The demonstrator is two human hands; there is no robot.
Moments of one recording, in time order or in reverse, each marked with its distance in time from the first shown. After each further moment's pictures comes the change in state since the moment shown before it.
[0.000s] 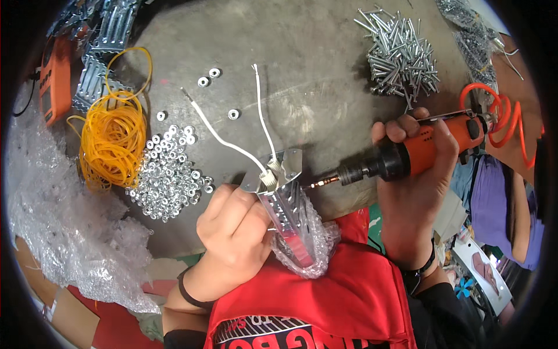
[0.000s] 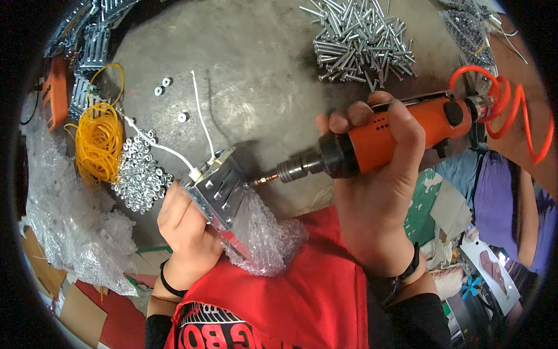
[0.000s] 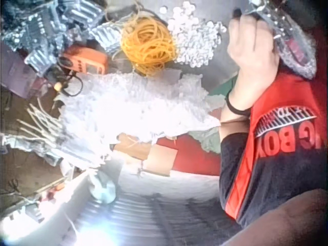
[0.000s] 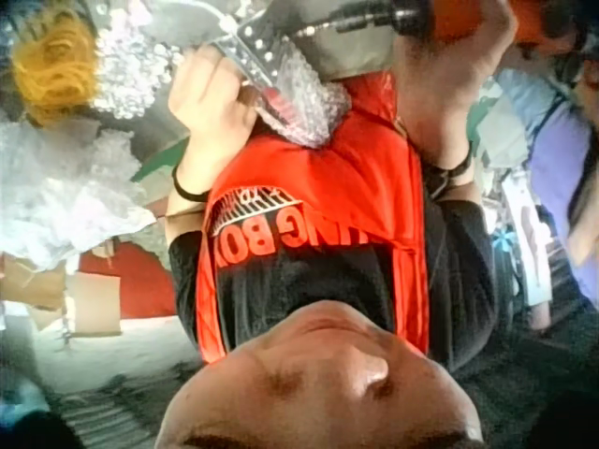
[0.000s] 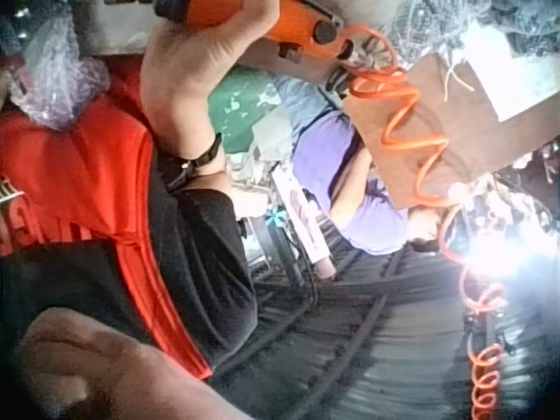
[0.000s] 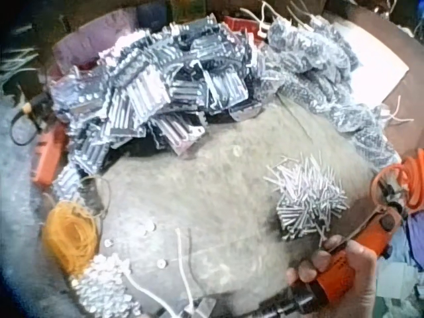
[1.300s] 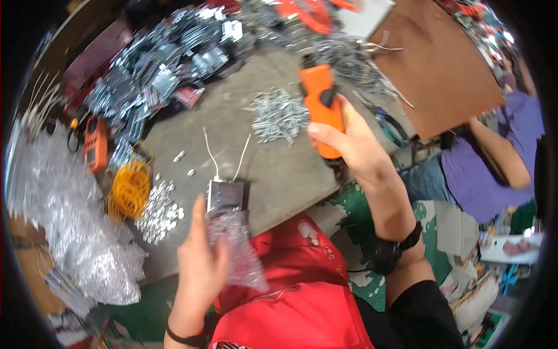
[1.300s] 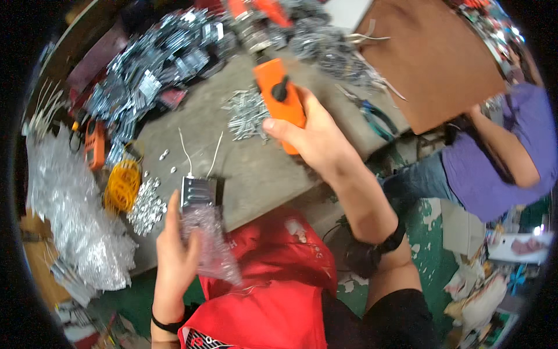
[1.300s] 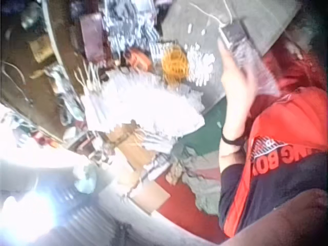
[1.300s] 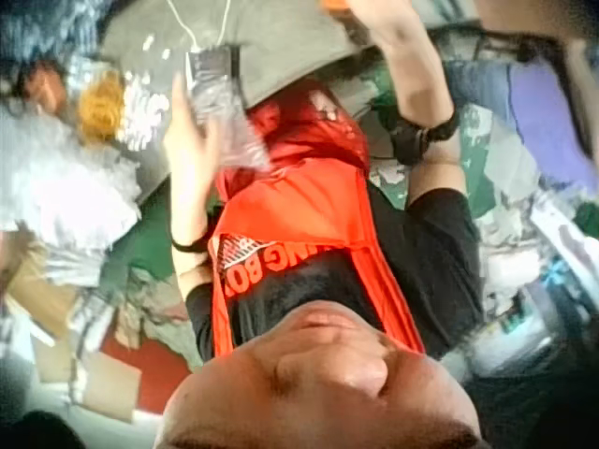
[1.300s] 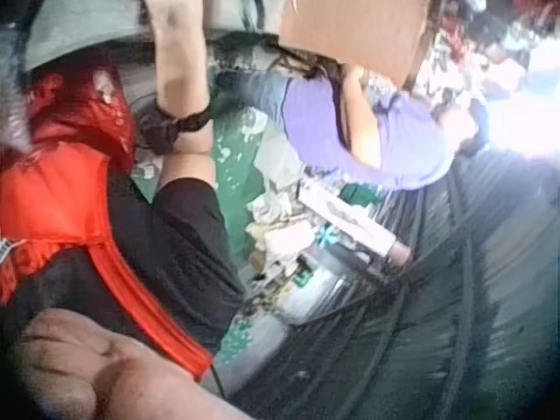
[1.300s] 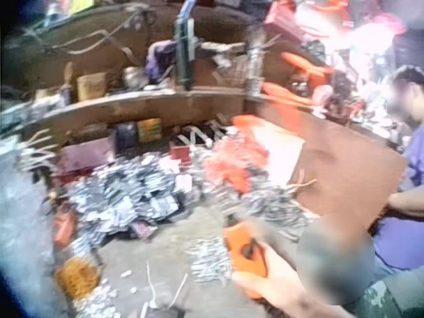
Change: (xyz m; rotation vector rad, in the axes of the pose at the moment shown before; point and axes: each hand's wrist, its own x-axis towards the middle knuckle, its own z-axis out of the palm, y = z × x) left_hand -0.004 0.071 -0.020 -0.004 -0.134 -0.408; right_hand 0.012 -0.097 -0.010 -0.882 -0.388 -0.295
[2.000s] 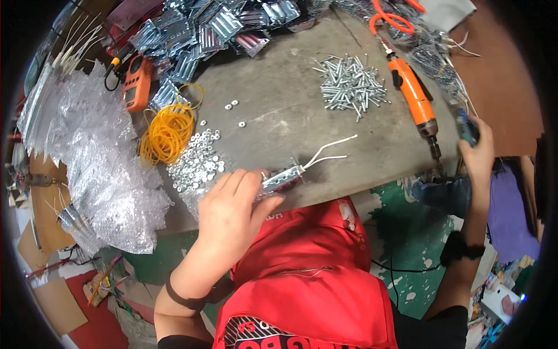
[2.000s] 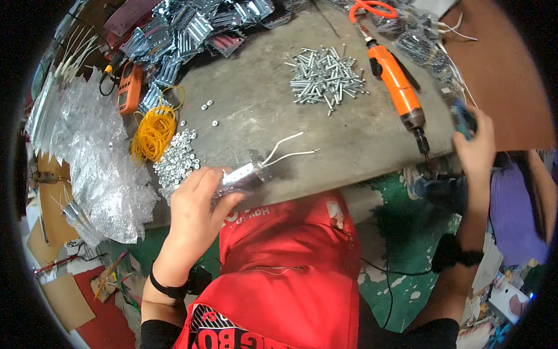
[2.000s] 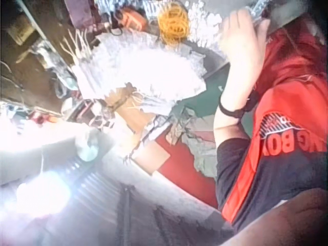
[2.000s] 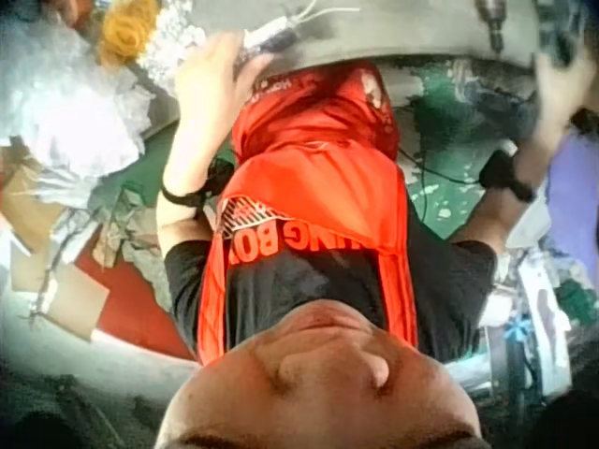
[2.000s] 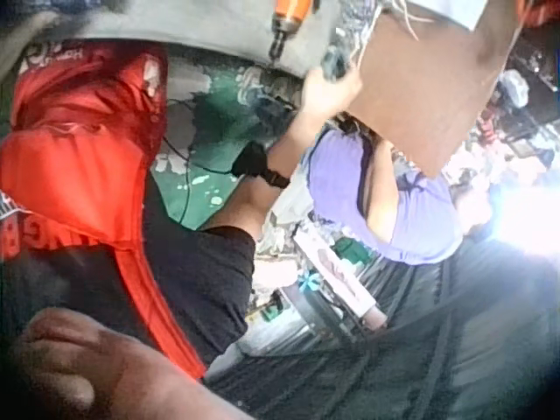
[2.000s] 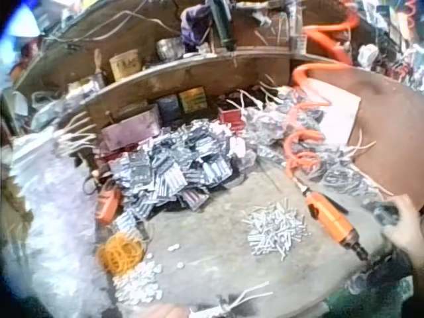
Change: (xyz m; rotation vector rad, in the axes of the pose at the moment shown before) left_hand 0.014 -0.011 0.001 0.314 0.104 0.306; right_hand -0.010 0.054 -0.195 -1.250 0.410 -0.345
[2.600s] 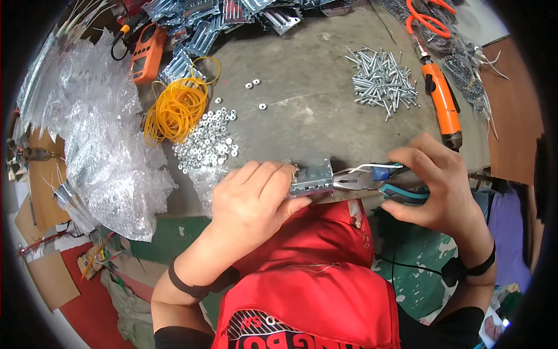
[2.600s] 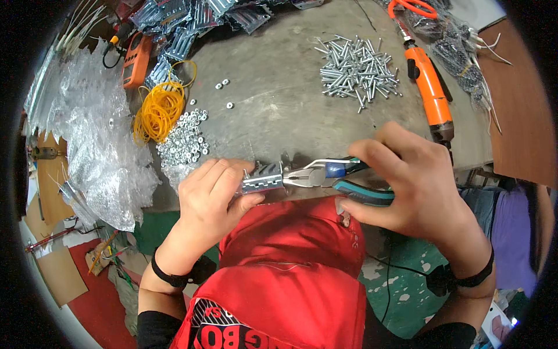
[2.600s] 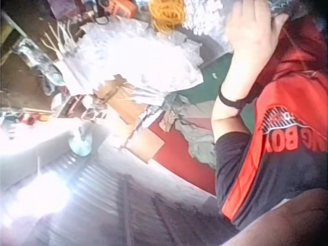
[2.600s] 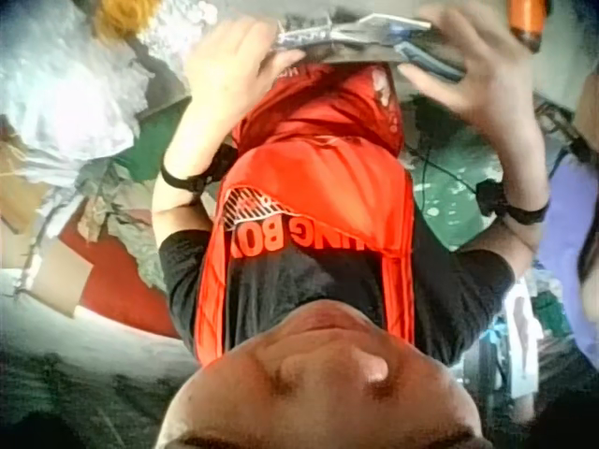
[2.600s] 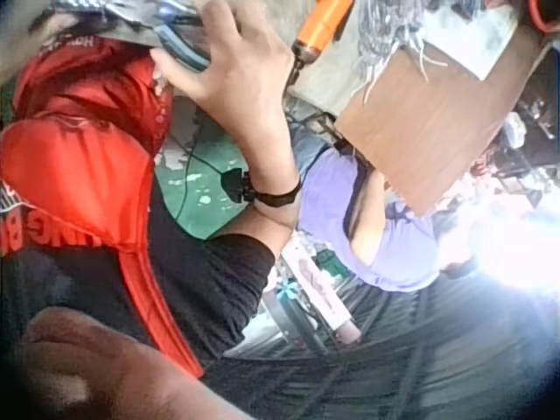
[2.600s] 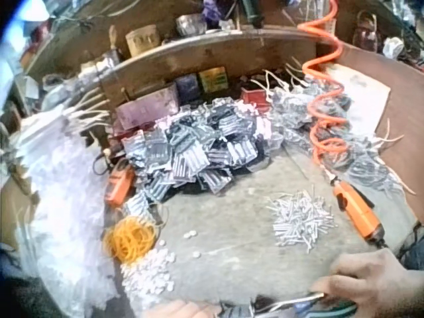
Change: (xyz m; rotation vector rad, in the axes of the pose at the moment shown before) left_hand -0.004 -0.008 0.011 -0.017 0.056 0.149; right_hand -0.008 -0.203 -0.008 0.362 -0.531 -0.661
